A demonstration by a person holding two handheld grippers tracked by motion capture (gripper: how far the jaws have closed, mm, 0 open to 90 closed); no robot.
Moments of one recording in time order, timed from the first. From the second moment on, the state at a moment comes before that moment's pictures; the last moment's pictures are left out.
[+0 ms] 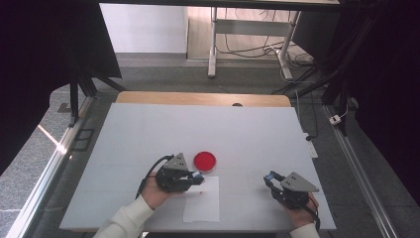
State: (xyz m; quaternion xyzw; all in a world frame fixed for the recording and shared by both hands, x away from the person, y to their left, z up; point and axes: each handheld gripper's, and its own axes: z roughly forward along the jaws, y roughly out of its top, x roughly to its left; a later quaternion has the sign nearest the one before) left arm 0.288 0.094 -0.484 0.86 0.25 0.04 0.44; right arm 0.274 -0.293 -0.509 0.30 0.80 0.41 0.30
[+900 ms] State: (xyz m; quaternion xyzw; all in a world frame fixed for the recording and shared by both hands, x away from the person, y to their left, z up) left arm 0.290 0.117 -0.465 0.82 0.28 0.04 0.49; right arm 0.275 -0.293 -0.509 0.30 0.80 0.41 0.30
